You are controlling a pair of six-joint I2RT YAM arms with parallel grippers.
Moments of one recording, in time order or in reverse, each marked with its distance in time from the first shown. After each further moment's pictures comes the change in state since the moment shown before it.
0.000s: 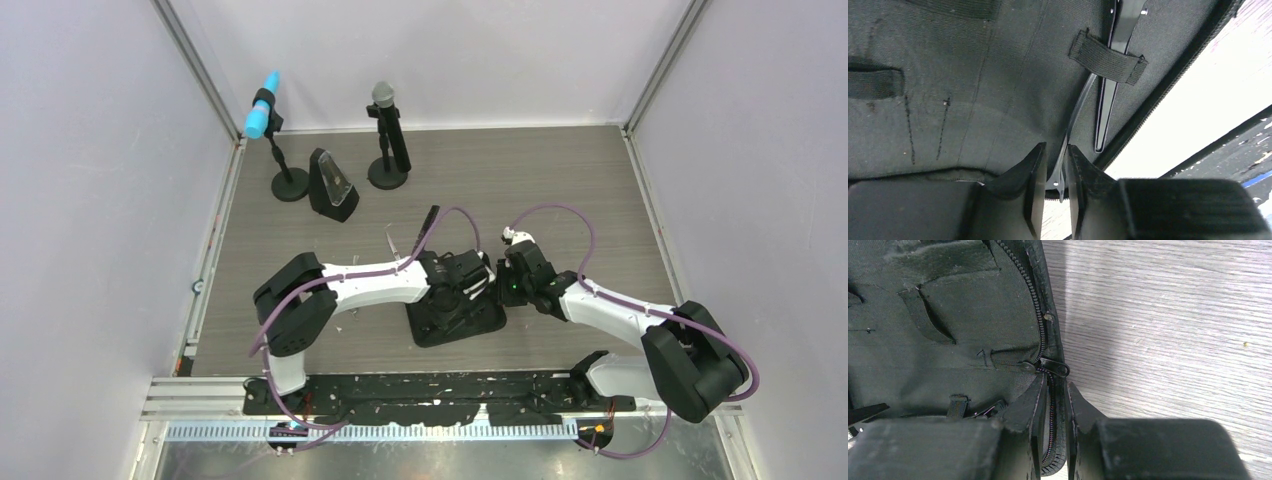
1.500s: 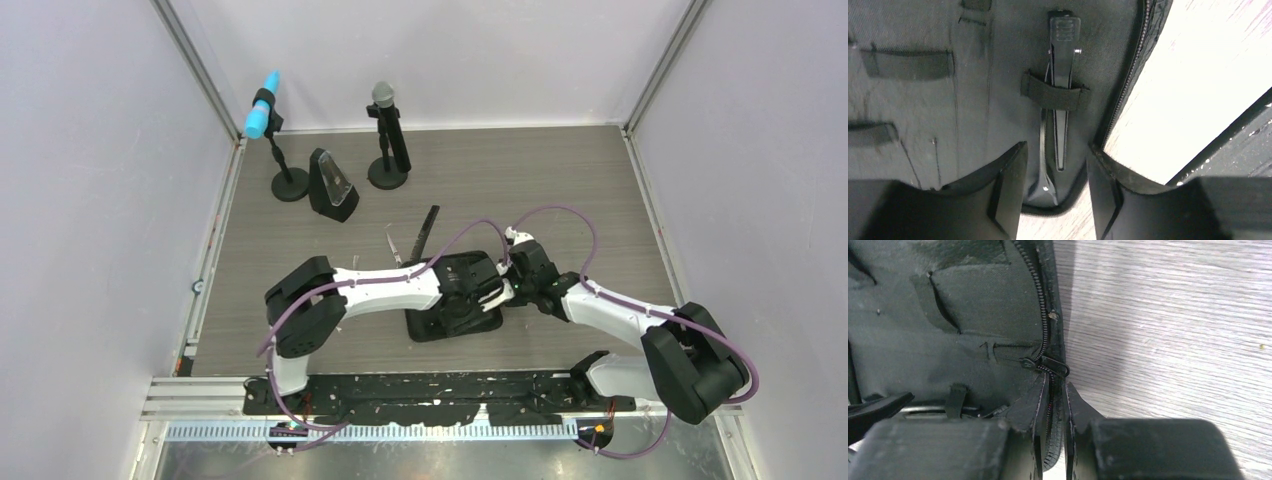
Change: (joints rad) left arm -0.066 0.066 0.081 0.003 -0.015 0.242; right arm -0.029 -0.007 -0.017 0.025 -0.060 0.004
